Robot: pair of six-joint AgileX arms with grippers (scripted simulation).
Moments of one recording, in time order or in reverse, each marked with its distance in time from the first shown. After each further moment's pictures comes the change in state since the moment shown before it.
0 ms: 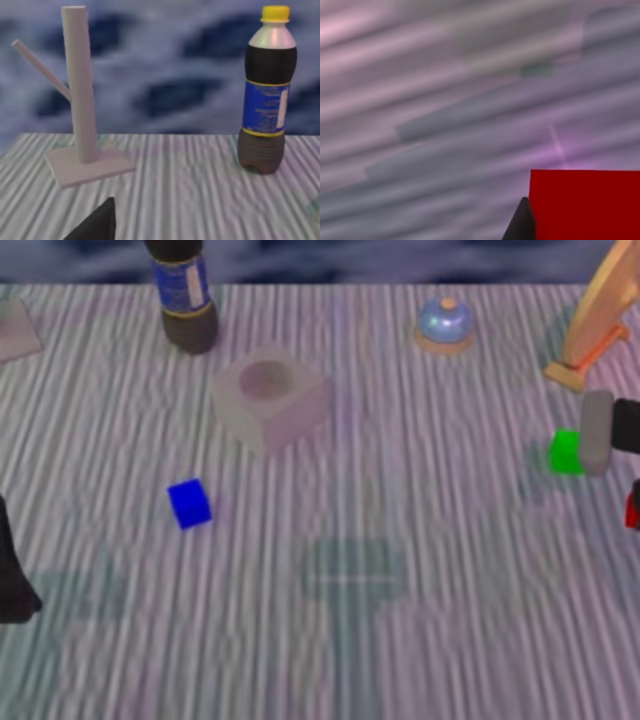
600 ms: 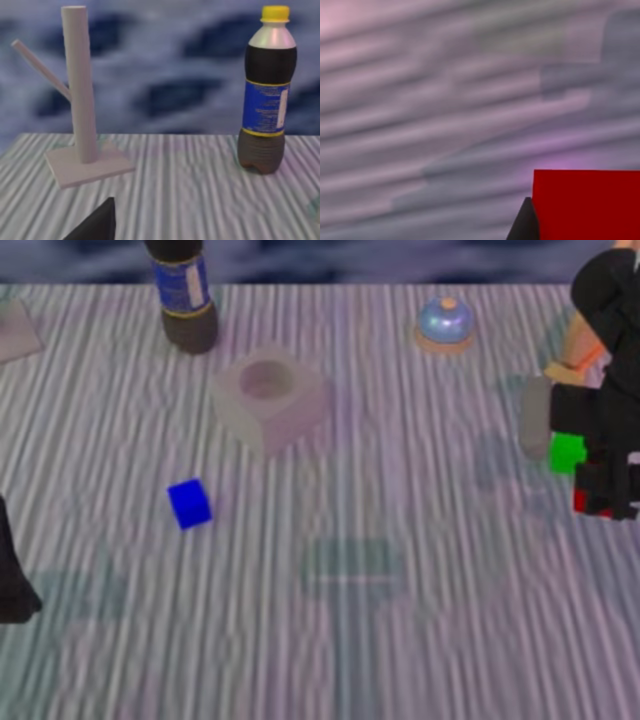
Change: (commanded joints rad) left arm 0.000 0.000 0.000 0.000 0.000 0.000; right arm 0.122 0.116 0.170 -0.097 0.000 0.070
